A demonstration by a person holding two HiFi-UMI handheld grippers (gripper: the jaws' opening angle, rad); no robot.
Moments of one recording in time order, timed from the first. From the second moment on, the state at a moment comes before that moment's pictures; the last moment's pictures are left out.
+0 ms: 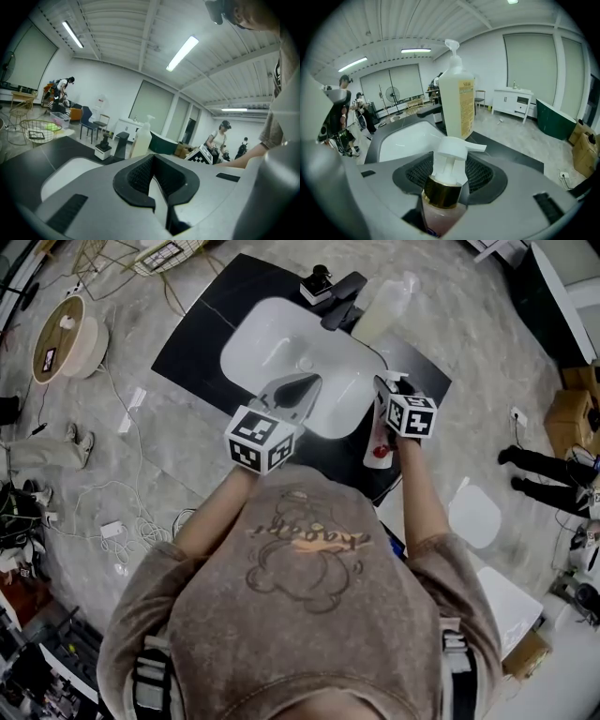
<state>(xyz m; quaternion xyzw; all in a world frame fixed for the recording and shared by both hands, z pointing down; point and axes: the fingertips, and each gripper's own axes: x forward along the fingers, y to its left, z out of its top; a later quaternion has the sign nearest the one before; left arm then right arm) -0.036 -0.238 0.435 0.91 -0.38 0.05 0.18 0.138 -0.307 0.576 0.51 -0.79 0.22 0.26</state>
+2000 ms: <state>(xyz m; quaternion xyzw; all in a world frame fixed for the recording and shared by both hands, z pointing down) 0.024 -0.205 0.434 0.94 -0.29 0.06 0.18 0.169 -0.223 0.452 0.59 -0.79 0.05 0.15</state>
